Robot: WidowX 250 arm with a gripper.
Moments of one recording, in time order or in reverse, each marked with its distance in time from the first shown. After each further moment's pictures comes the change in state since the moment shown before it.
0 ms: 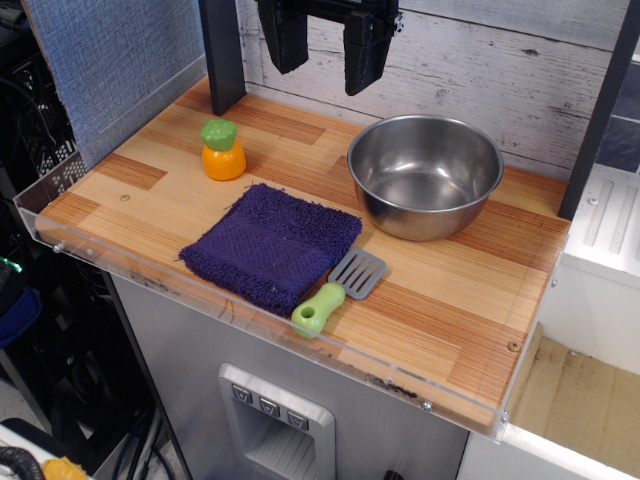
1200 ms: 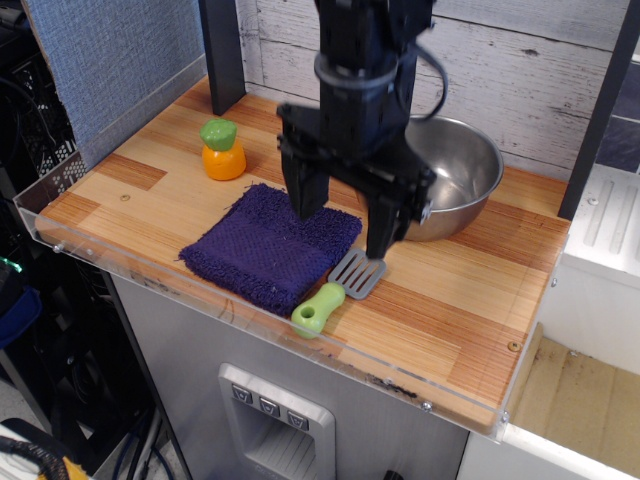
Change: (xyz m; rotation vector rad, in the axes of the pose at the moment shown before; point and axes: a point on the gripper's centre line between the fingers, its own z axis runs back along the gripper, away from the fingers) arm -0.054 -0.053 -0.066 0.072 -0.015 -0.031
